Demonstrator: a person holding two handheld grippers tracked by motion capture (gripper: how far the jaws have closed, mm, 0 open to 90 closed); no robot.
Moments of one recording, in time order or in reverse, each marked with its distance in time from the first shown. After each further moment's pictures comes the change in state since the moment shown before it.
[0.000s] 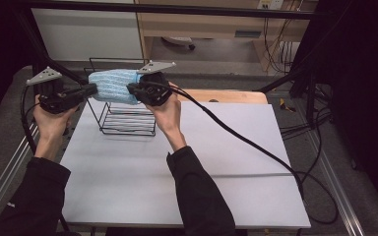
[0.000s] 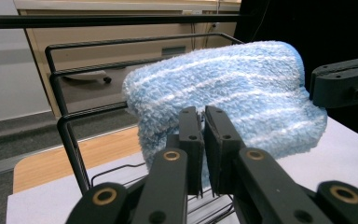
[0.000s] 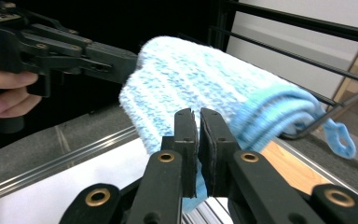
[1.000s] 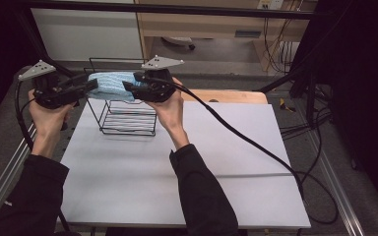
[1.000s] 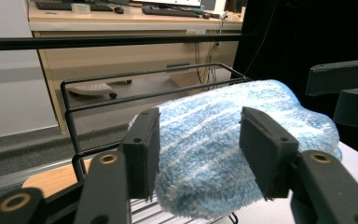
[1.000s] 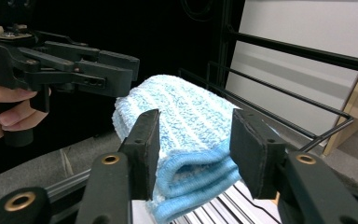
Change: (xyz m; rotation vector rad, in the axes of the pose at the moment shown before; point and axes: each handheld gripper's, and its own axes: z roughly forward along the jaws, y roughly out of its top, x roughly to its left) left arm -0.005 0.018 -0.010 -0.075 0.023 0.004; right arm -0.004 0.010 -0.012 -0.113 0.025 -0.002
